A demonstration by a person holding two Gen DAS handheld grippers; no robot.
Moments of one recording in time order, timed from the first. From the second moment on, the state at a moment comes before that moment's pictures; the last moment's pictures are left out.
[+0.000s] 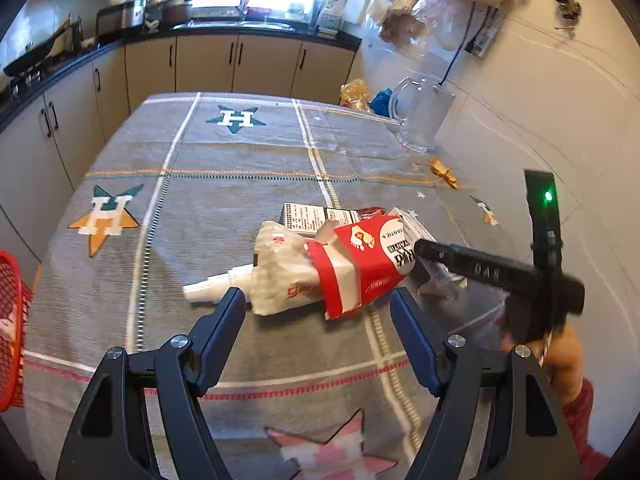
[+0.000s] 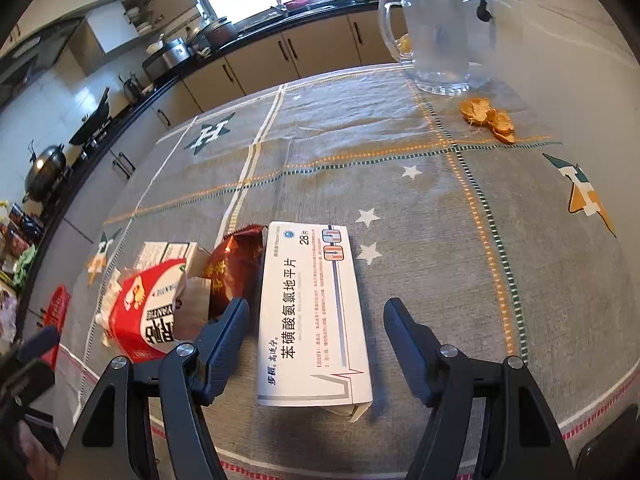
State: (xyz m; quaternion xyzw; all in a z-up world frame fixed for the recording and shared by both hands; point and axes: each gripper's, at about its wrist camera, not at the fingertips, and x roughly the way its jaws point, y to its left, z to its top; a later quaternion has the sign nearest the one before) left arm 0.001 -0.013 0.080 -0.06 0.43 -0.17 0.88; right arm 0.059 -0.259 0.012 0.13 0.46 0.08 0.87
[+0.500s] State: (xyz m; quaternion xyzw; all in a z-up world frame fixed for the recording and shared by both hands) left arm 0.028 -0.046 0.060 -0.09 0.46 -0.16 0.87; right arm 0.044 -0.287 0.015 0.22 0.42 0.10 0.87
